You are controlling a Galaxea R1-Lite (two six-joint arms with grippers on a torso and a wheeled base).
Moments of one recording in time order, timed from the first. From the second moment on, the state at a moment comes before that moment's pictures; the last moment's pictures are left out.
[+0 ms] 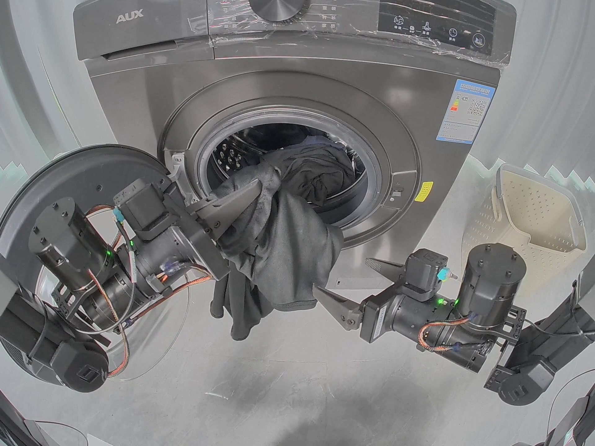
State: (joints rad) left arm -0.53 1.73 -0.52 -1.55 -0.32 -0.18; right arm 0.79 1.84 -0.53 -1.23 -0.08 0.15
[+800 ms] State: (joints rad) left arm -0.53 1.73 -0.55 -1.55 -0.30 -0.20; right arm 0.77 1.98 -0.65 -1.31 -0.08 0.52
